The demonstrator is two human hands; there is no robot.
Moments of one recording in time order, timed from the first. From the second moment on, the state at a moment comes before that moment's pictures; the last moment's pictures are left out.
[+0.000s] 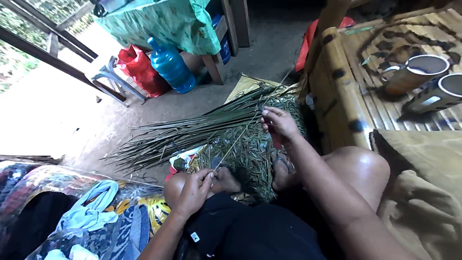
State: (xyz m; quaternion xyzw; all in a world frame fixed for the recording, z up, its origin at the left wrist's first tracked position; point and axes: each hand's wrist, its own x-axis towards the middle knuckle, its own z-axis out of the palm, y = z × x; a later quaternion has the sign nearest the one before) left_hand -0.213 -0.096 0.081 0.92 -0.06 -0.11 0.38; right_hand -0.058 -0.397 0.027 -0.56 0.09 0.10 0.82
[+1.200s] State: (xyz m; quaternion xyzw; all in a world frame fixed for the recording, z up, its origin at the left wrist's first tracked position) left_hand -0.182 -0.130 0.073 0.84 -0.02 -0.22 0.49; right_hand -0.118 -0.349 0.024 -0.54 -0.01 0.29 0.79
